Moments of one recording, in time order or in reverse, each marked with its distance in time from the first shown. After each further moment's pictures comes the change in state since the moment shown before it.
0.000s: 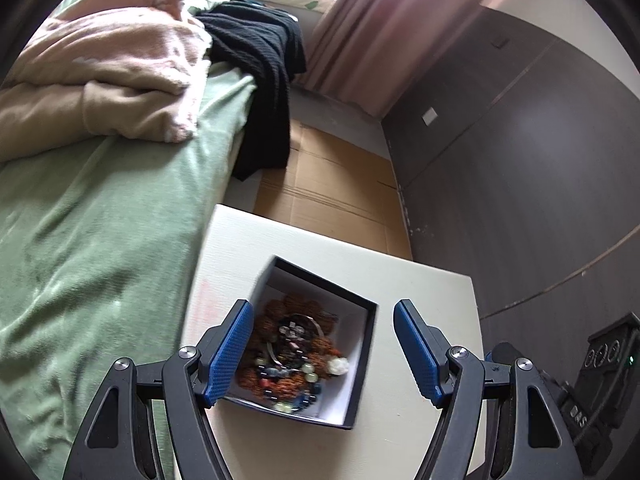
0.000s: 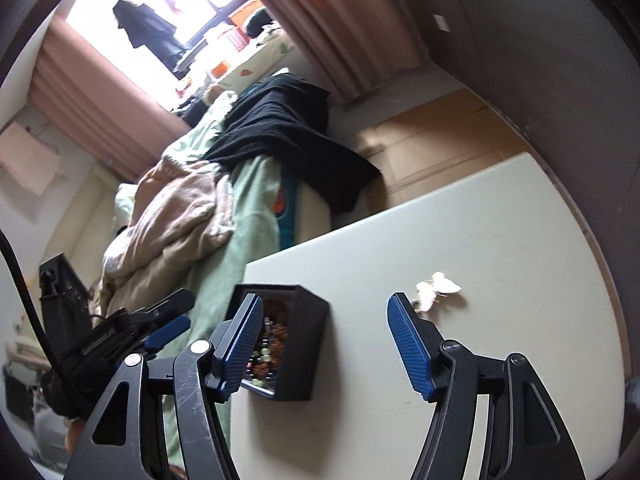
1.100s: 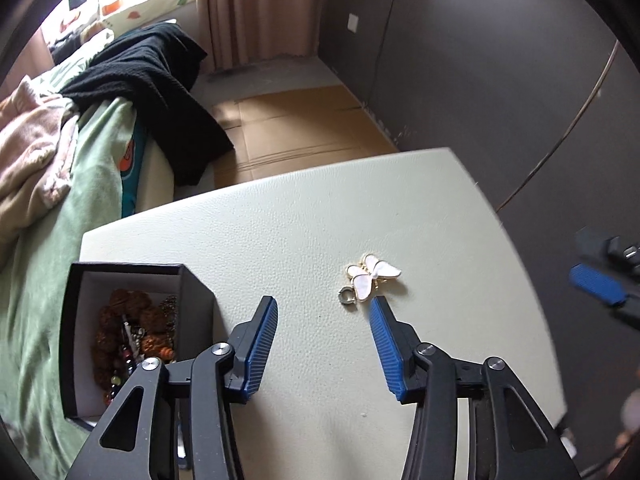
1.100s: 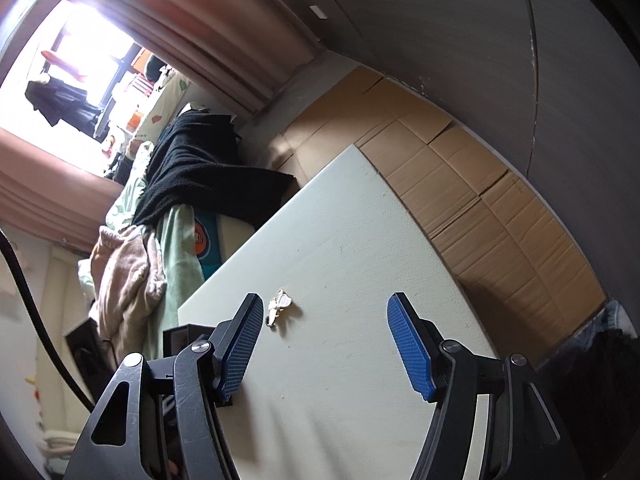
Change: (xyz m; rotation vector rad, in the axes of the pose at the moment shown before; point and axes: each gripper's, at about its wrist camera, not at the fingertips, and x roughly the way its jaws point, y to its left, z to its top) left arm 0.112 -0.135 -0.066 0.476 0.160 0.166; right arm -0.058 -0.137 0.016 0.303 0.006 -0.121
